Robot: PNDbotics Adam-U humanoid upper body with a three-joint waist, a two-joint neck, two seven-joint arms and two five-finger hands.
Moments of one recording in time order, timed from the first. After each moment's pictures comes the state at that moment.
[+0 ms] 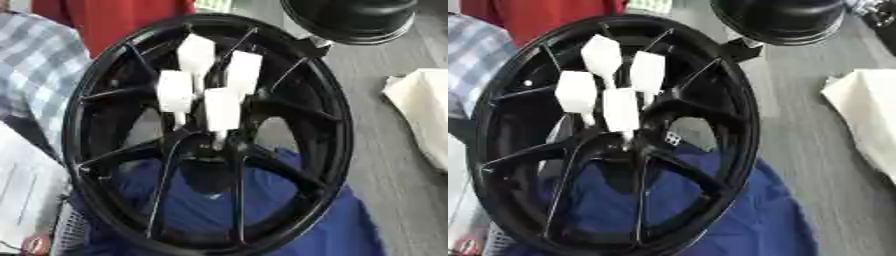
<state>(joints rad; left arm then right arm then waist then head) -0.19 0.51 0.13 -1.98 0.36 0.03 0.34 -0.55 -0.81 0.06 -1.98 -0.45 0.07 0.13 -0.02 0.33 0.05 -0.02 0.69</state>
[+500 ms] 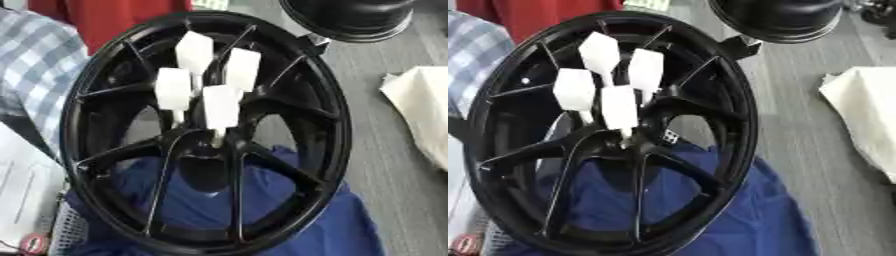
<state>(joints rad) -0.19 0.51 0.13 -1.98 0.36 0.03 0.34 -0.67 -0.92 0.13 -1.98 -0.34 -0.03 0.35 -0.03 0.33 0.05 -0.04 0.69</state>
